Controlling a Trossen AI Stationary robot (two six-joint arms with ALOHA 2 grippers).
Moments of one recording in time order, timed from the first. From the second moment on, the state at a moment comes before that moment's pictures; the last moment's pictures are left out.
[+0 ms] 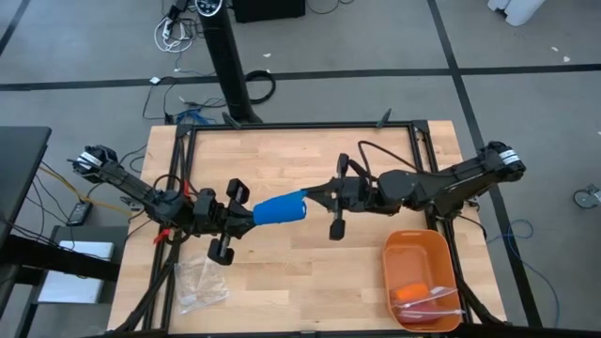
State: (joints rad) left arm -0.50 1.16 0.70 0.99 -0.38 0.02; right arm 0.32 1.41 1.27 0.21 0.45 -0.12
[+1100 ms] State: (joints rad) left arm -0.48 1.25 0.70 1.01 -0.50 0.21; right arm 0.42 1.40 1.27 0.13 0.45 0.00
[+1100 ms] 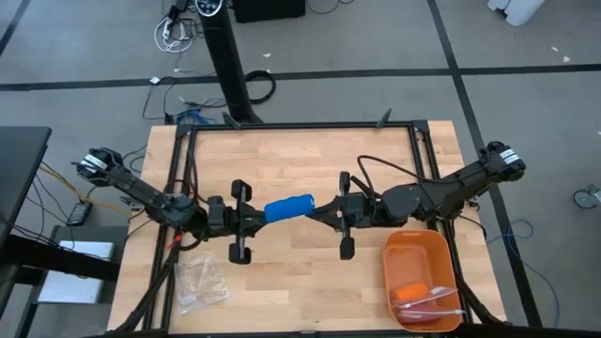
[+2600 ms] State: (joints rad) left arm -0.48 1.25 0.65 0.97 -0.53 0.18; right arm 0.49 1.40 1.27 -0.16 0.49 0.10
